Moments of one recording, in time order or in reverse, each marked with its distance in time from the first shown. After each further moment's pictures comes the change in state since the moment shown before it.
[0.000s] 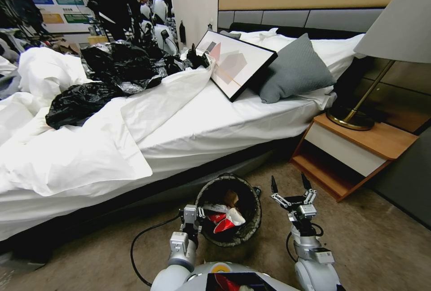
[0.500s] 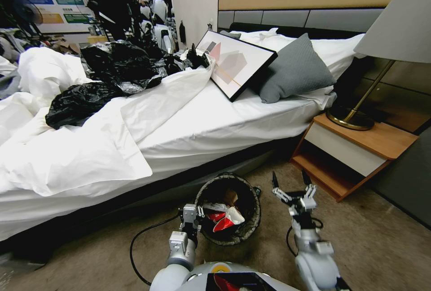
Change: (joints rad) left arm 0.004 0.001 -0.025 -0.016 0.026 -0.020 0.001; right arm 0.191 -0.078 -0.042 0.009 0.119 -0.300 0.028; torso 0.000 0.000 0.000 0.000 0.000
